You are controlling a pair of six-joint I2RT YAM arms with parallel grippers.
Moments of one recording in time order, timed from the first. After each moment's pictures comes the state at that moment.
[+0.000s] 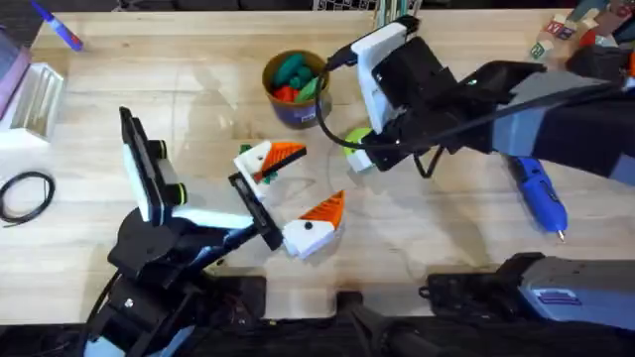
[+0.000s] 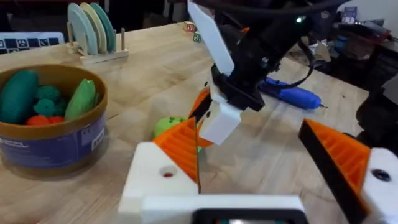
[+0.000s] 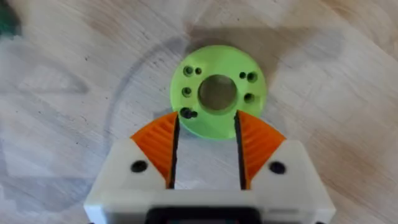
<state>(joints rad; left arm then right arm) -0.48 0.01 0.01 -0.05 0.51 -0.19 0.60 1.48 0.91 -0.62 0.01 0.03</state>
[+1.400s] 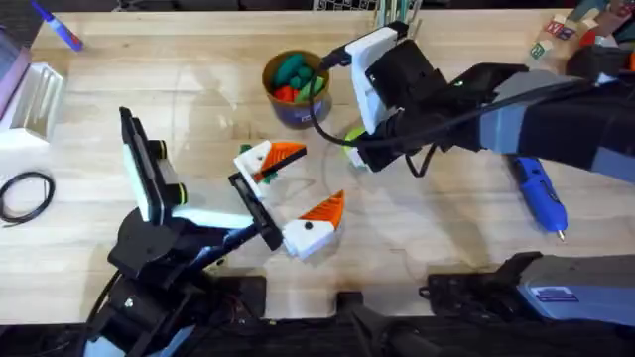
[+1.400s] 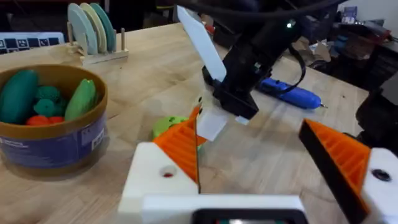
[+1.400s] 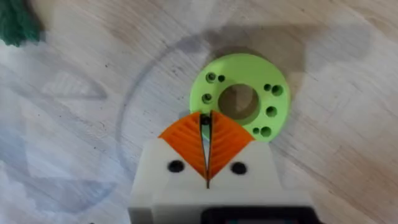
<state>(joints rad) -0.48 0.01 0.01 -0.05 0.51 -0.19 0.61 1.53 0.91 -0.57 -0.06 0.03</state>
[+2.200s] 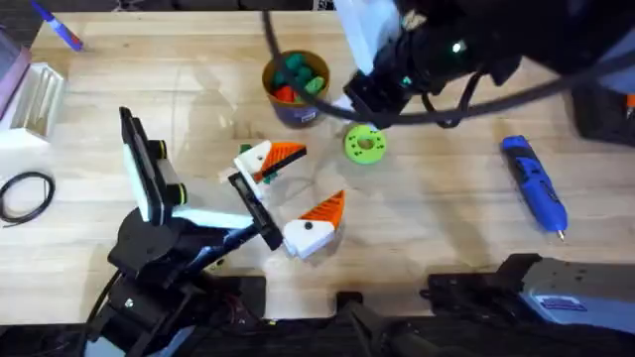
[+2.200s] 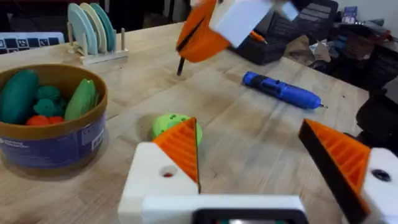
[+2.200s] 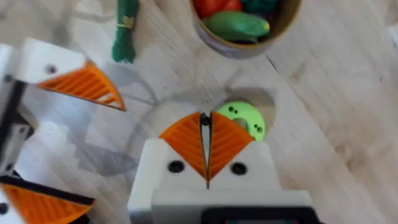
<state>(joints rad) -0.48 0.01 0.01 -0.05 0.51 -0.19 0.72 1.45 1.40 -0.97 -0.03 -0.18</state>
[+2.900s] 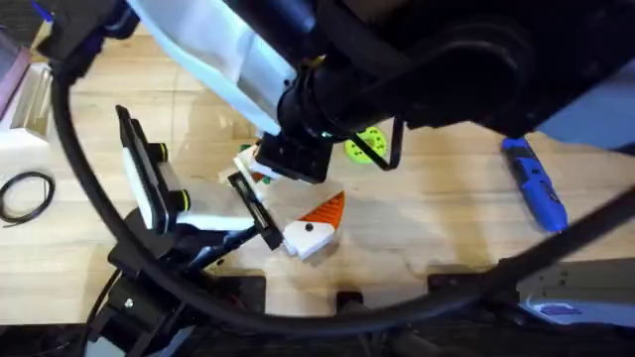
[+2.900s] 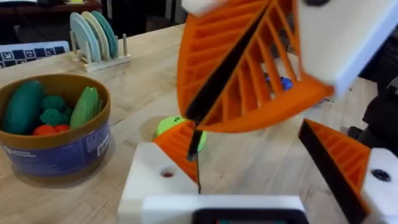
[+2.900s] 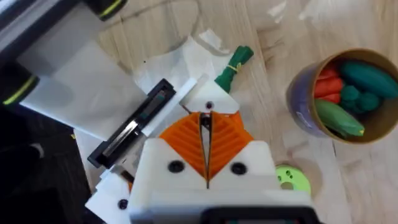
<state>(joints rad) -0.48 0.01 0.01 -0.05 0.51 -0.13 1.04 1.56 1.58 -0.99 -0.08 -0.26</state>
